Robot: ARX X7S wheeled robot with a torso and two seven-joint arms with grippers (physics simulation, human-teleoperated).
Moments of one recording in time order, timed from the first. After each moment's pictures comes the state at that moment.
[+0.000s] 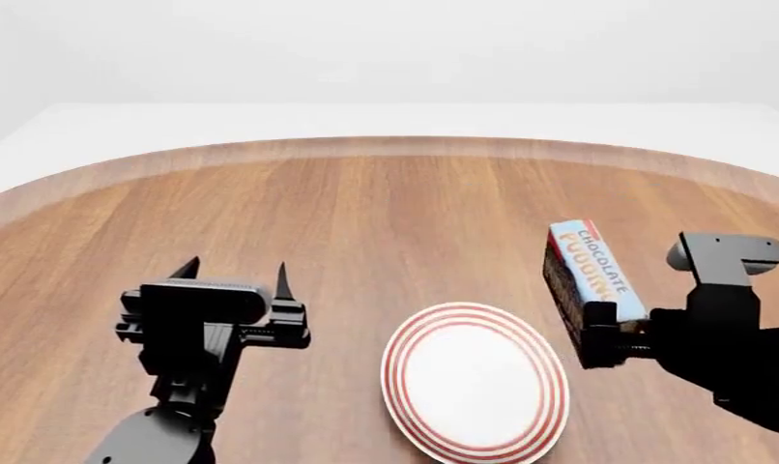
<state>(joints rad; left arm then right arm) -0.24 -0.31 0.19 0.43 -0.32 -0.56 -0.27 0.69 0.73 0.00 -0.06 1.44 1.41 0.67</state>
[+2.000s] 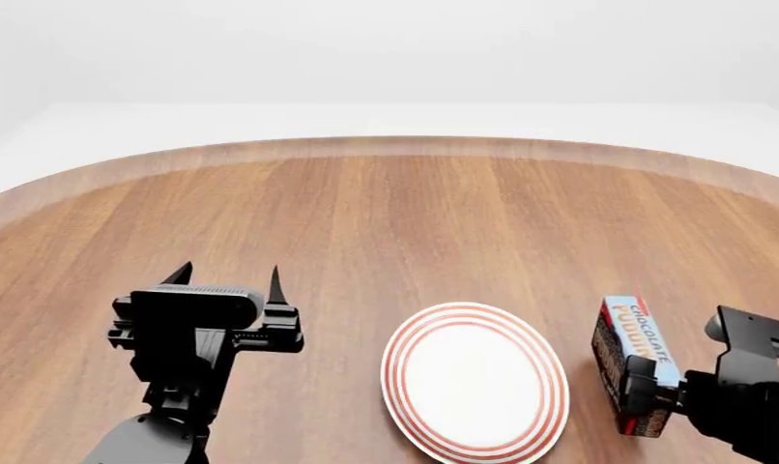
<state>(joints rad) -0.22 -0.34 0.19 0.43 -0.36 -0.53 -0.30 0.54 0.79 -0.12 0.28 1.19 1.12 0.36</state>
